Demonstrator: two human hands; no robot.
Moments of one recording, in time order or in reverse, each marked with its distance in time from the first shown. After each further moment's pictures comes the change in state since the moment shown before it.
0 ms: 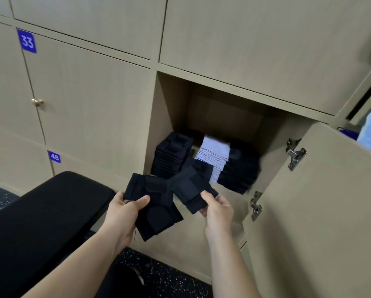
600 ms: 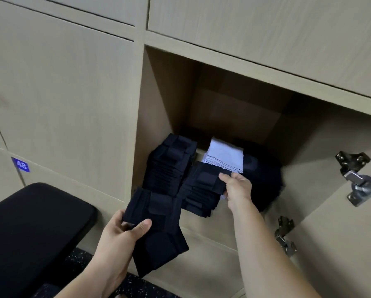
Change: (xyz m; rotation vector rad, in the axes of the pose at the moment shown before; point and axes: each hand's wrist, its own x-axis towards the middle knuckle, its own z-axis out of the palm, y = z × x) left_hand 0.105 -0.038 0.015 0.018 -0.080 -0.023; right_hand 0.203 -0.017 0.038 -0.229 0.023 -0.041
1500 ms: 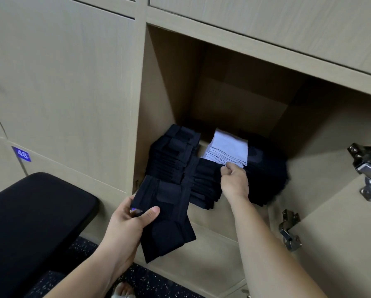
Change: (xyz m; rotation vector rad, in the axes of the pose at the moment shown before) left_hand 0.017 -0.005 0.009 -0.064 -0.047 -0.012; right_hand 0.020 0.023 0.004 -0.860 0.025 -0.299
